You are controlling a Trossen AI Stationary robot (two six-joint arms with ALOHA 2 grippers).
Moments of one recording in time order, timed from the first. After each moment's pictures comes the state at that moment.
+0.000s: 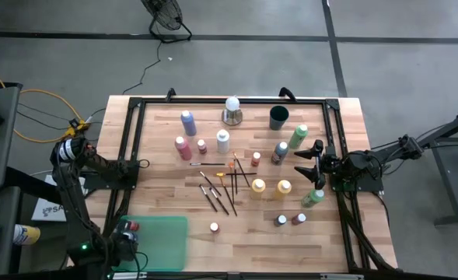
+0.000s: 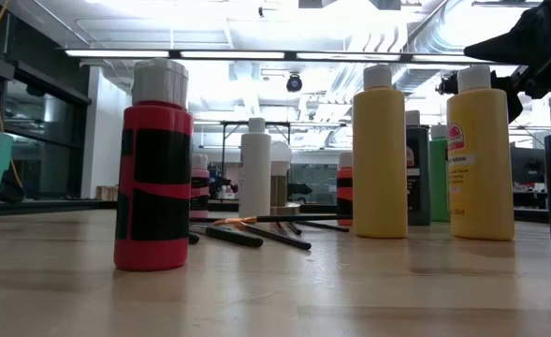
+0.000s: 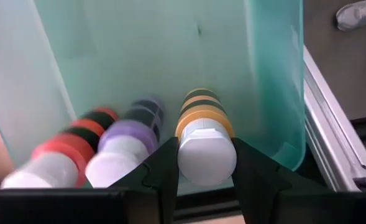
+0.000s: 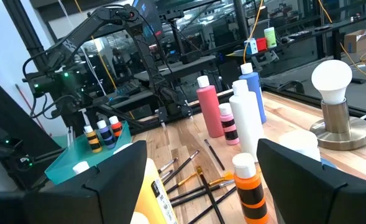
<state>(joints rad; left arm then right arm) -1.32 1.59 1.22 -1.05 -0.02 -1.15 0.34 0.03 0.01 0.09 0.49 0.28</state>
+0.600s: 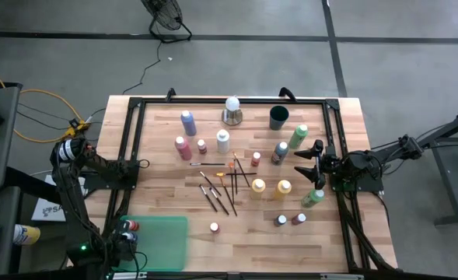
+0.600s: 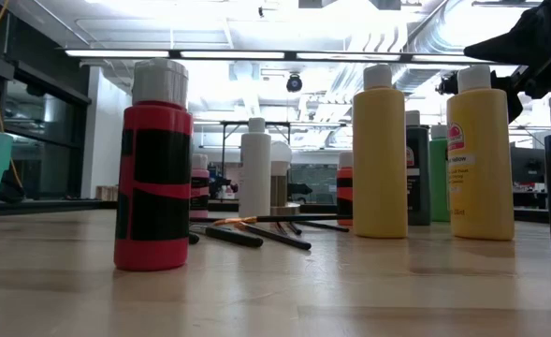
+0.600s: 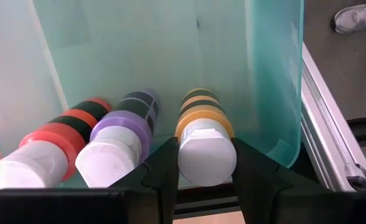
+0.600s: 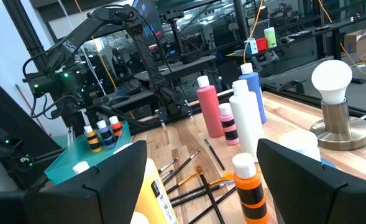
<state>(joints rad) -1.32 1.60 1.22 -1.04 -0.01 -1.18 0.34 0.03 0.01 0.09 0.49 0.28</state>
